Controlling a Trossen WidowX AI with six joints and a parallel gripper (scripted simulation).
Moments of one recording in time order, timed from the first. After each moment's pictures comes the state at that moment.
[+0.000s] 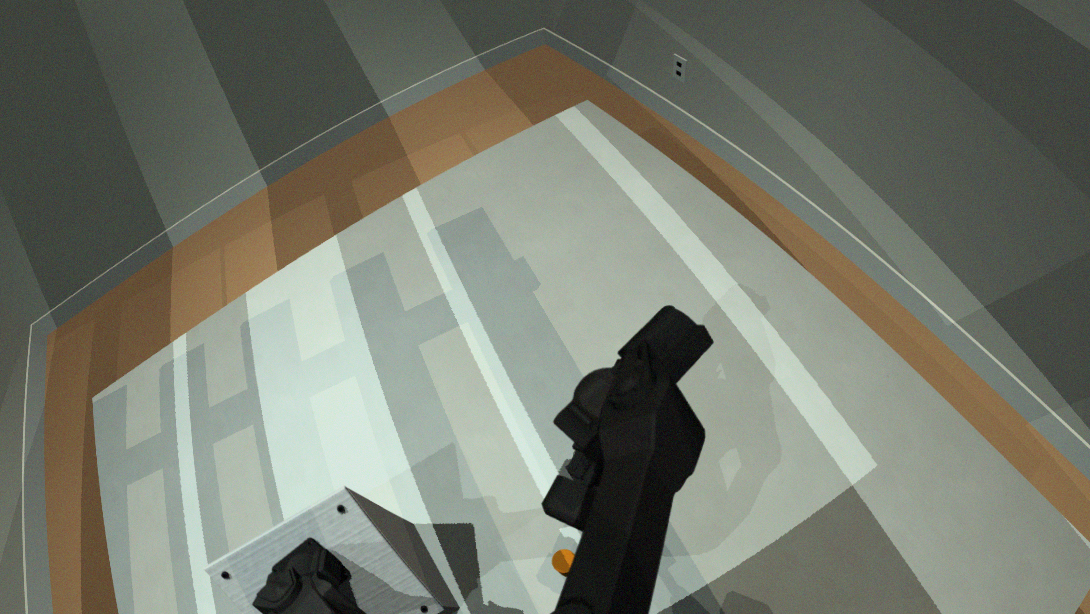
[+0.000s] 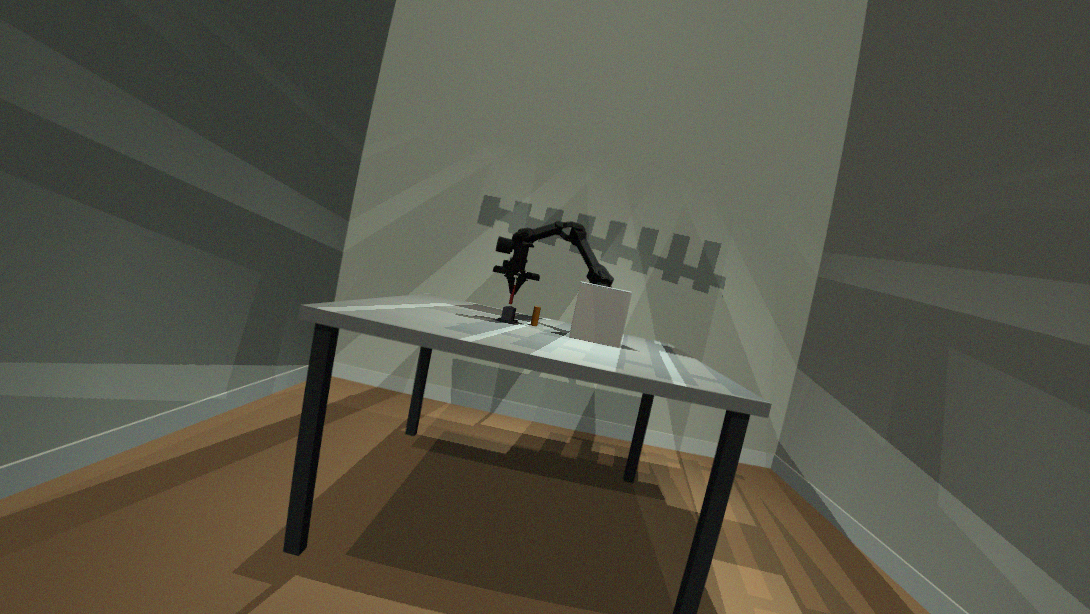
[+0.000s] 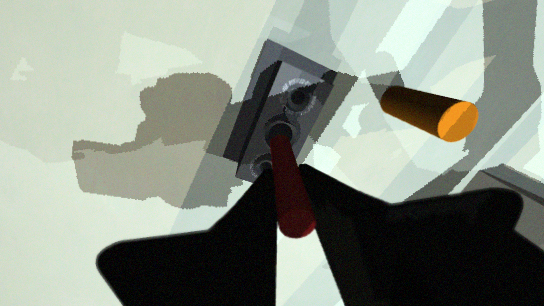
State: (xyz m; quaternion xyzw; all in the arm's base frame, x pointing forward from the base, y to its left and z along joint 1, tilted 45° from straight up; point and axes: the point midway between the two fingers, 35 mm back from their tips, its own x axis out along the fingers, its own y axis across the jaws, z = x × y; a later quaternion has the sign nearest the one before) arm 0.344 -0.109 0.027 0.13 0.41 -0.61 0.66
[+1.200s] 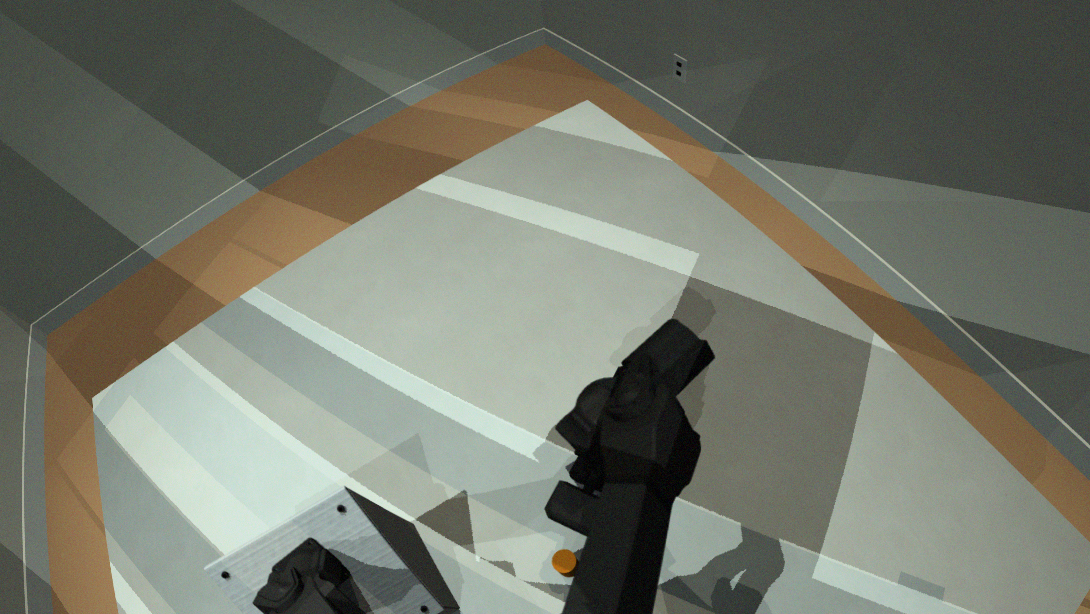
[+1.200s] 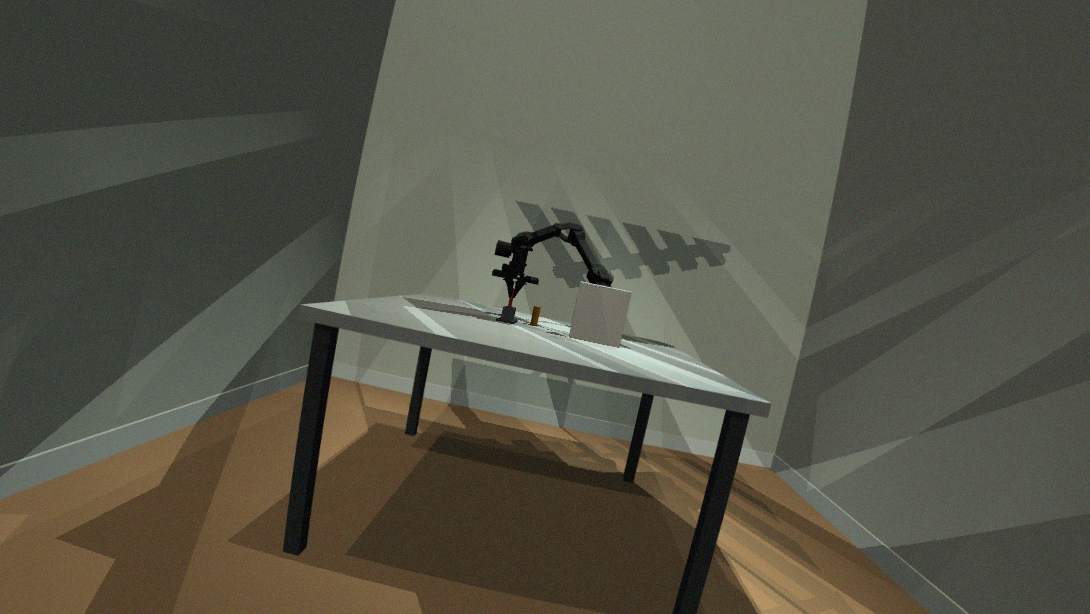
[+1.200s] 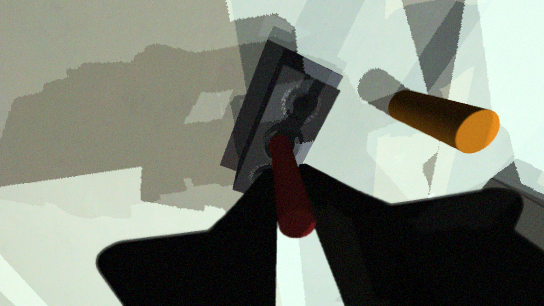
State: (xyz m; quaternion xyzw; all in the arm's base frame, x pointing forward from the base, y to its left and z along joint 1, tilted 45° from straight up) arm 0.342 -0.121 0.017 0.13 0.41 -0.61 0.66
